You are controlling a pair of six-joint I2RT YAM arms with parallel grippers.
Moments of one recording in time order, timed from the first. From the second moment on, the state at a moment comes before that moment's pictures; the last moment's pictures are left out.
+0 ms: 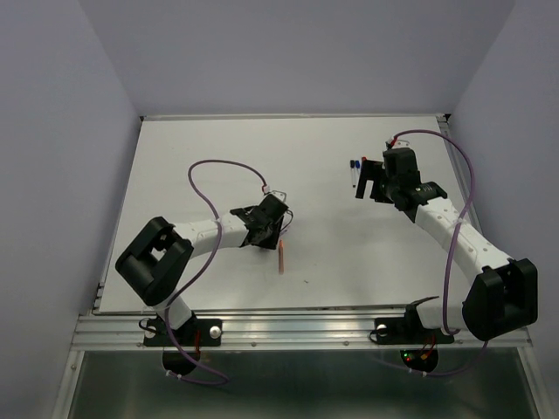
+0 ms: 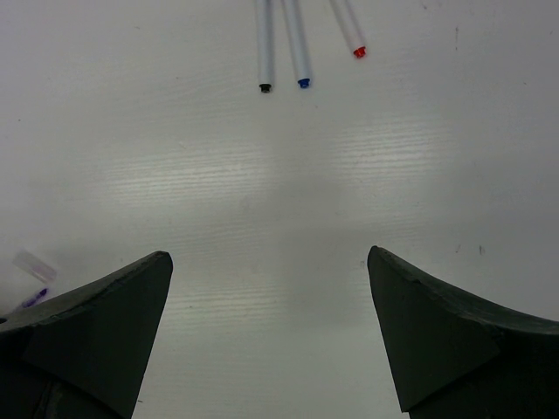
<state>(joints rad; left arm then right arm) -0.78 1.62 0.88 -0.33 -0.23 -0.44 0.29 1.30 1.01 -0.44 0.20 0.35</state>
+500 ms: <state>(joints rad) -0.85 1.67 0.94 -0.37 -0.26 -0.40 0.29 1.30 1.01 -0.44 0.20 0.35</state>
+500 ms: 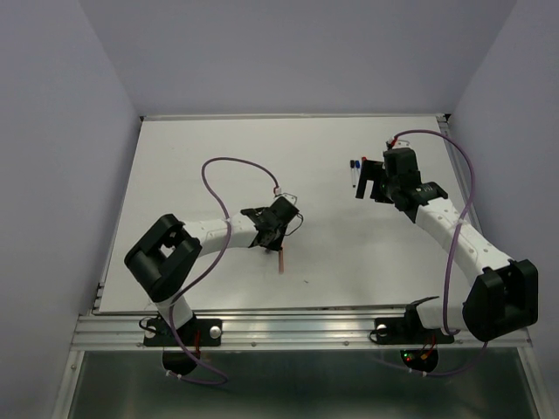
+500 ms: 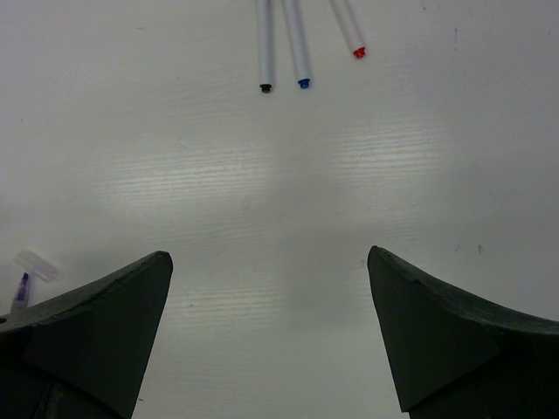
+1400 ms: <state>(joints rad) -0.91 1.53 1.15 -0.66 -0.51 -0.60 0.30 1.28 1.01 -0.44 0.03 0.27</state>
